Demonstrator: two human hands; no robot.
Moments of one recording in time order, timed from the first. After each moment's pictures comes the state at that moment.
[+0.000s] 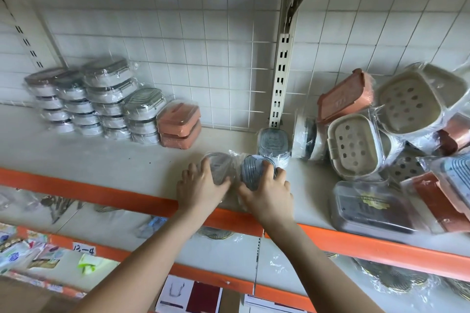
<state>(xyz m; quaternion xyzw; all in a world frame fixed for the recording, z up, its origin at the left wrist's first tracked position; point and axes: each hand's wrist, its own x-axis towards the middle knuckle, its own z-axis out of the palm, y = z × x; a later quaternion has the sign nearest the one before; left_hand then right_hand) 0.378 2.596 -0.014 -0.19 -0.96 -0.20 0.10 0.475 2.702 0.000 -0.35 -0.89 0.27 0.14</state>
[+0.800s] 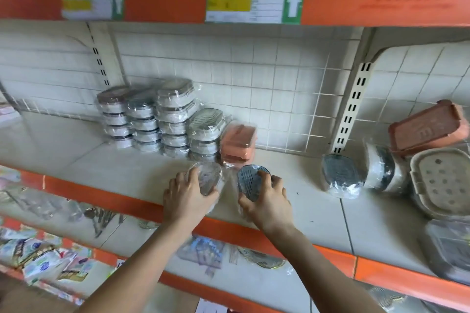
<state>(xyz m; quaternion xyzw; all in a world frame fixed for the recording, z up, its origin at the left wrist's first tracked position) 0.268 2.442 0.005 -0.15 -0.95 -0.22 0.15 0.359 2.590 0.009 -0.27 -0.91 0.28 0.14</state>
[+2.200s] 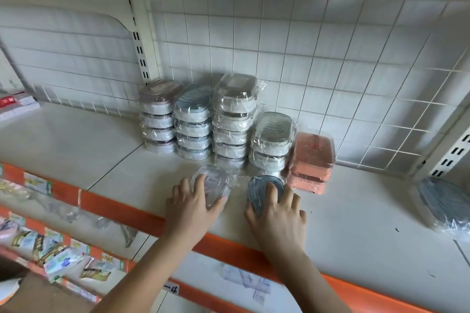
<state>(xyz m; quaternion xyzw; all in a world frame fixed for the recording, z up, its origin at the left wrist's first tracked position) 0.130 2.333 -0.024 -0.22 -0.95 -0.17 0.14 0.223 2.478 -0.023 -0.30 -0.93 0.08 0.18</state>
